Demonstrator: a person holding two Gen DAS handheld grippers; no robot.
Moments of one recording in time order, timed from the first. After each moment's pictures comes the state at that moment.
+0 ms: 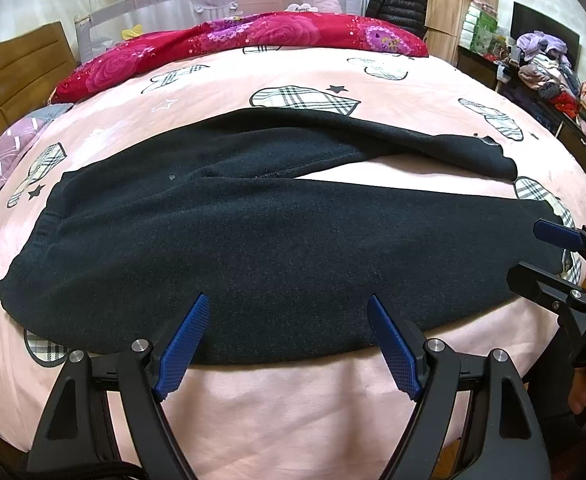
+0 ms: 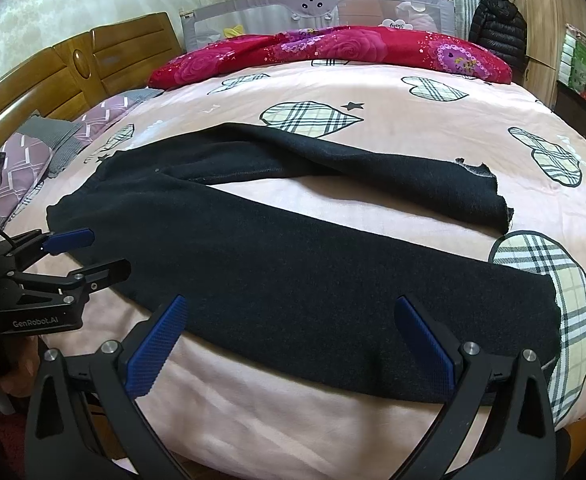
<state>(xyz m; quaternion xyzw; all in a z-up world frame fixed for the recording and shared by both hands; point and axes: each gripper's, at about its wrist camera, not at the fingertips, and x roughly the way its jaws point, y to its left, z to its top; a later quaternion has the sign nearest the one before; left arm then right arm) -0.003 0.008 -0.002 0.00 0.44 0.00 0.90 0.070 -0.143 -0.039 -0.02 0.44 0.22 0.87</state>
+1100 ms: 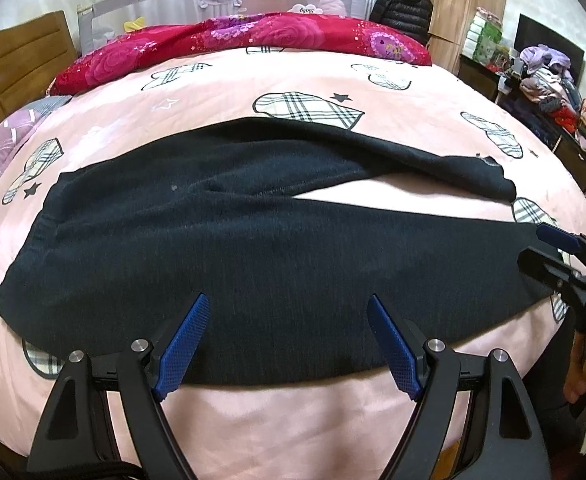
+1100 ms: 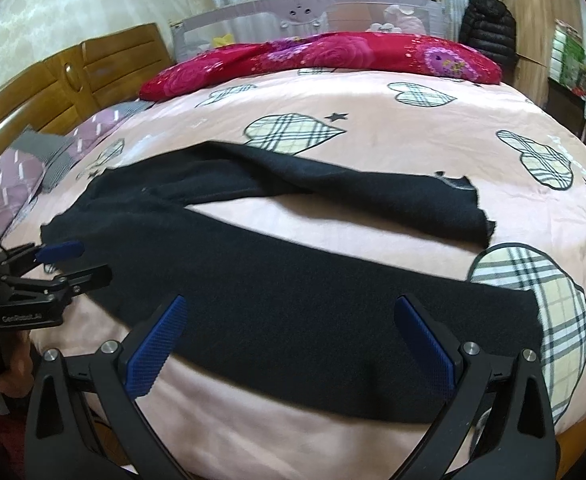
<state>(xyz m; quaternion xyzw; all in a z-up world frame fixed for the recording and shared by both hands) 0.015 0.017 0.011 -0.03 0.44 -0.01 0.90 0.090 -0.164 -0.030 -0.01 0.44 0.21 0.87</state>
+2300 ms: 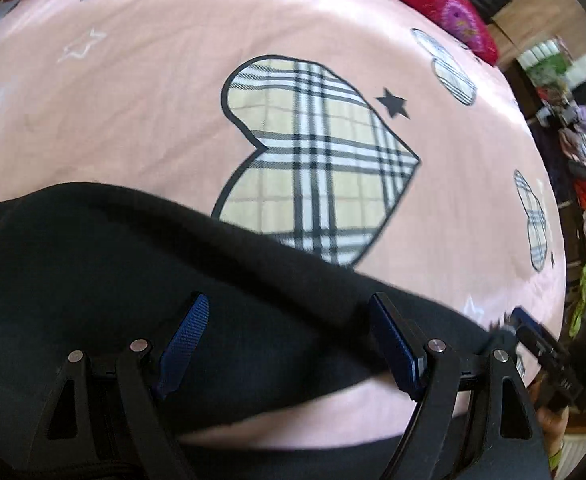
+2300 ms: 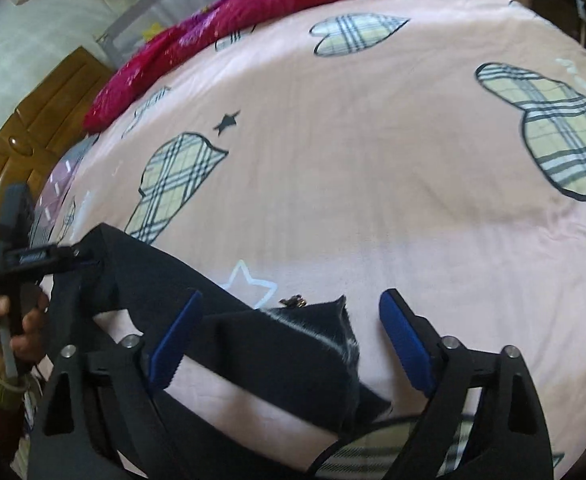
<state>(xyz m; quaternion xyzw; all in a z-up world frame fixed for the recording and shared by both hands) 0.285 0.058 -0.025 -0.20 0.61 -0.02 0.77 0.301 -0.259 -0.066 0.10 0.57 0.20 0.79</state>
